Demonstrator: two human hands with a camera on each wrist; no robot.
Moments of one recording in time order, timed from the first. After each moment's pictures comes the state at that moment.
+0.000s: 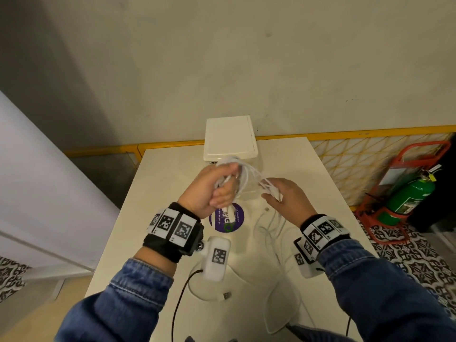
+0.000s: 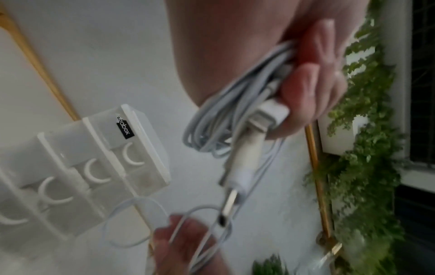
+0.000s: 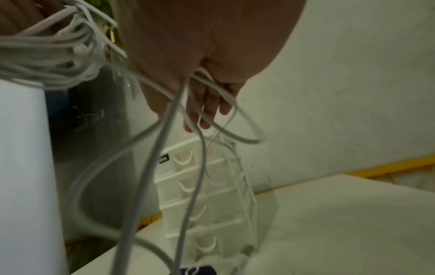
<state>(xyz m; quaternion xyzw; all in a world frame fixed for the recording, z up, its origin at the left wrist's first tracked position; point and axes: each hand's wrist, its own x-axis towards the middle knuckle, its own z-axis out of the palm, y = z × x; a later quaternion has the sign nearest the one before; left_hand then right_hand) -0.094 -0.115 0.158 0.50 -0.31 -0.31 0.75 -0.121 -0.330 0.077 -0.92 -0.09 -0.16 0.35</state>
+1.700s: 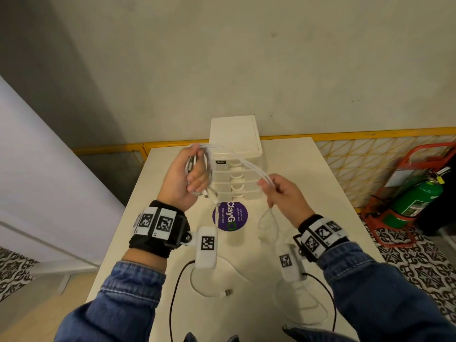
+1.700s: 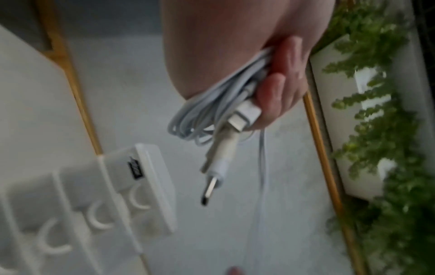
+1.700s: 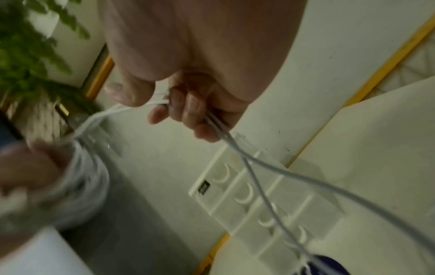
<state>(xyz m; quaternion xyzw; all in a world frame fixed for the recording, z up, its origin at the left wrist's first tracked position) -0.084 -0.082 0.169 0.41 -0.19 -0.21 0.87 -0.134 -0.299 0.103 -0.77 -0.02 -0.06 0.63</state>
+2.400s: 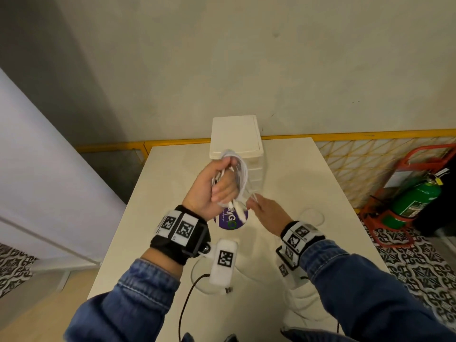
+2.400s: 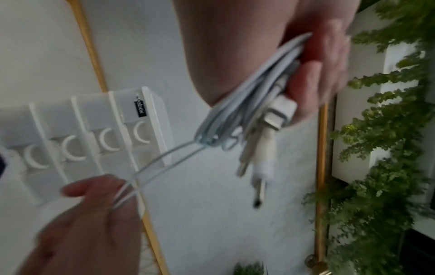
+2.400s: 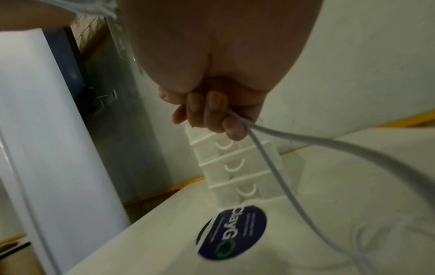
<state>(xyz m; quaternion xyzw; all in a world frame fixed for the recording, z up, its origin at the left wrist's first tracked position) -0.105 -0.113 0.160 0.28 -0.24 -0.33 0.87 -0.120 -0.281 0.054 -0.93 -0.05 0.04 0.37</state>
